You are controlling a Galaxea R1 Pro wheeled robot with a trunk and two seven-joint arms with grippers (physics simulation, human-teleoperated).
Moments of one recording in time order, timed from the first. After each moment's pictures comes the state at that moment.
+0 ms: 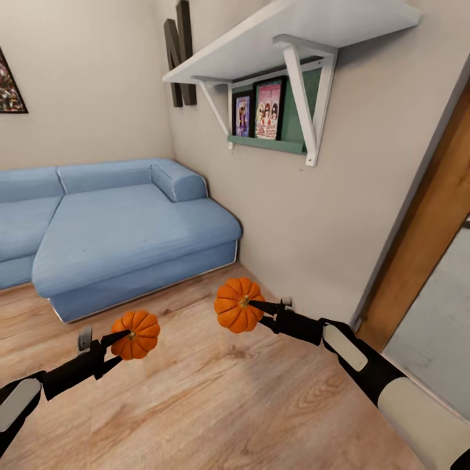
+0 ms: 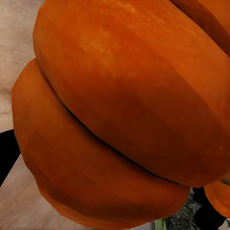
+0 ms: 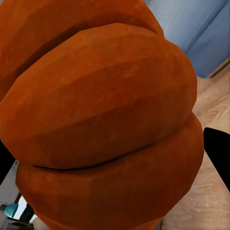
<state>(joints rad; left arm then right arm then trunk) -0.46 0.46 0.01 -0.75 1.20 0.83 -0.64 -0.76 -0.23 0.57 -0.81 -1.29 0.68 0.82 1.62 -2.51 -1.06</state>
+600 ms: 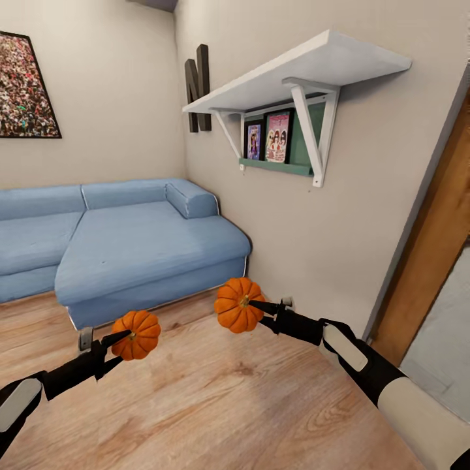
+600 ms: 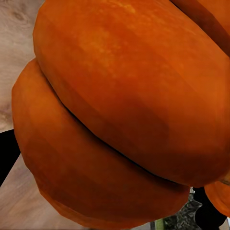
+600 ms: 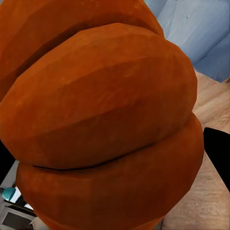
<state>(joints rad) -0.46 0.46 0.00 -0.75 1.20 0.82 -0.64 -0.76 -0.23 0.57 -0.80 -1.29 0.68 0.82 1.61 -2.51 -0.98</state>
